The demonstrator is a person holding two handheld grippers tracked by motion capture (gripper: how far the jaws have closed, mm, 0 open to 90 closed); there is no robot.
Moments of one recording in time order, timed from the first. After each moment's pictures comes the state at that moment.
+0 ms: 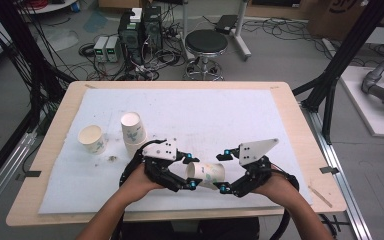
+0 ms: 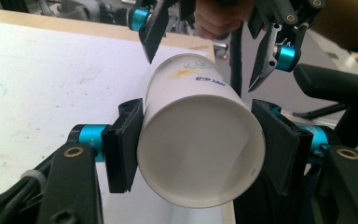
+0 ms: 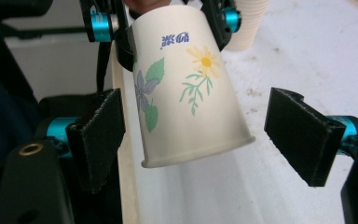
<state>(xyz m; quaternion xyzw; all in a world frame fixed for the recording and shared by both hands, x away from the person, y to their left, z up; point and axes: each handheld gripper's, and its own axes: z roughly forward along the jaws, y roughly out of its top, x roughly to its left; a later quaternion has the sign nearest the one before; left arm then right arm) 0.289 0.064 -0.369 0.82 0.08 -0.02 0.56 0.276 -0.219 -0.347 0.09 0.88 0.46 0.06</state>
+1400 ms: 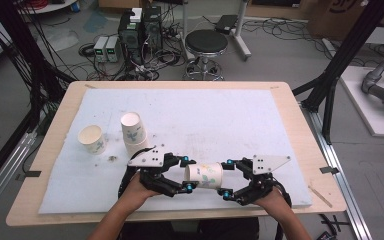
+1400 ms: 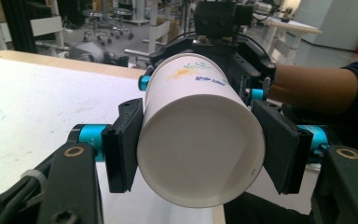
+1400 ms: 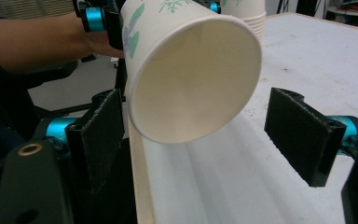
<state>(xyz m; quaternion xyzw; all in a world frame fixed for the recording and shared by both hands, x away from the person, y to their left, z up) 0.278 0.076 -0.391 0.76 0.08 -0.02 0.65 0.269 -0.242 -0.409 0.13 0.80 0.59 0.01</state>
